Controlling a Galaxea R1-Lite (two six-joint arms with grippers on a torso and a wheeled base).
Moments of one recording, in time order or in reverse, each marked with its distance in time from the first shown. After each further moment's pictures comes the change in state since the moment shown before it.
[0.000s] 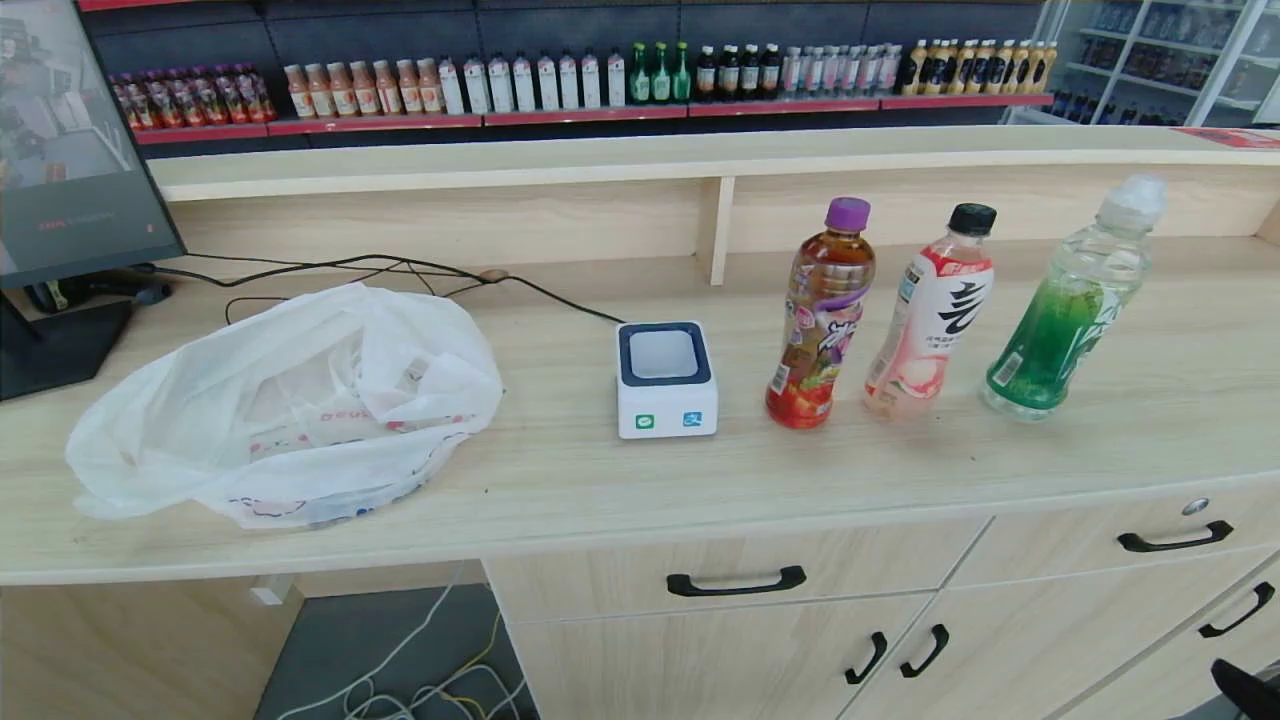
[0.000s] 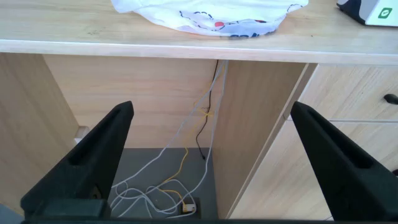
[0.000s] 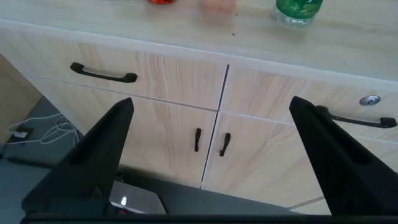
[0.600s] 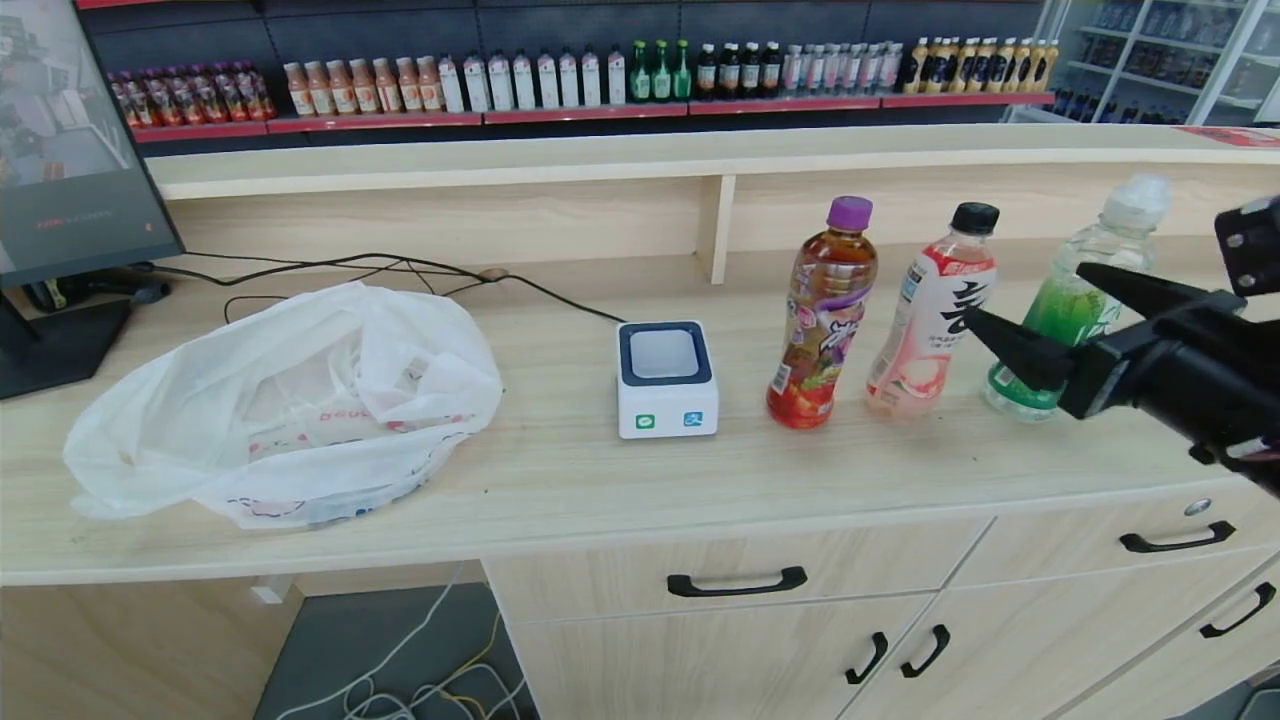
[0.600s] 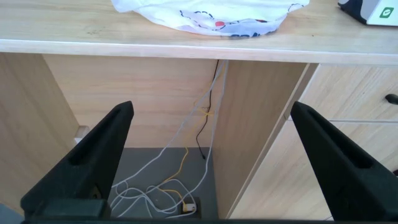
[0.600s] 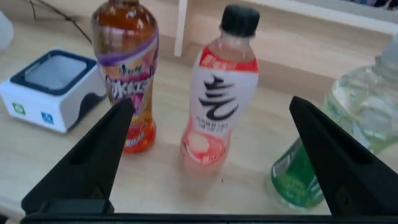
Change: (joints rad) left arm 0.000 0.000 0.000 0.000 0.000 0.000; right arm 0.090 0.850 -0.293 -0.909 -0.022 -0.064
